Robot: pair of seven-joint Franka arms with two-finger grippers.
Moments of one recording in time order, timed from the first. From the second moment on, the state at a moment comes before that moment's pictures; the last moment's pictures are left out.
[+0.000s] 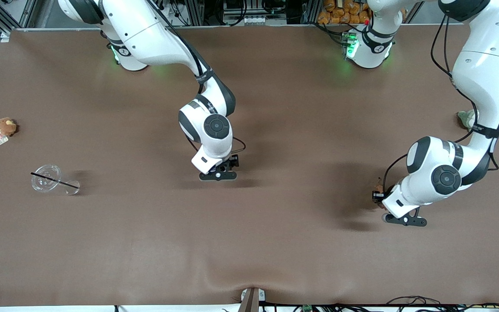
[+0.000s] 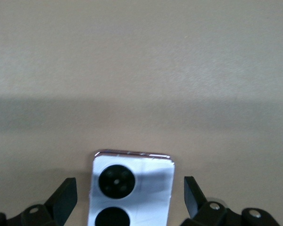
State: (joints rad) left arm 0.36 0.75 -0.54 -1.64 0.45 2.25 -0.21; right arm 0.68 0.71 -0.04 -1.62 -0.12 2.28 0.69
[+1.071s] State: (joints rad) left arm 0.41 0.68 -0.54 -1.78 0.47 2.34 -0.16; right arm 0.65 0.71 -0.02 -1.70 0.05 2.42 0.68
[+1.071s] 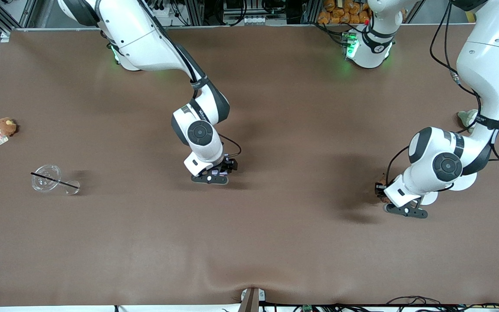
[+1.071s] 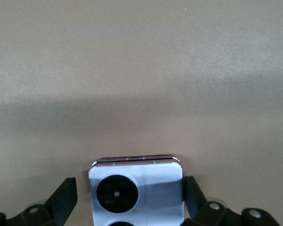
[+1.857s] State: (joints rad) left arm 0.42 0.64 -0.55 -1.77 0.47 2.33 -0.16; right arm 0.66 0.71 -0.02 -1.73 0.05 2.42 0.66
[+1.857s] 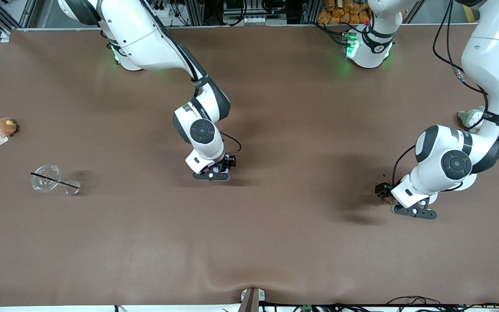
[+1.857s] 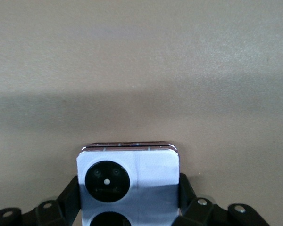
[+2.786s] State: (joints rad) left arm 0.42 0.36 -0.66 -1.52 0.37 1.85 -0.25; right arm 0.27 0.61 -0.05 -1.70 0.05 2.35 0.25
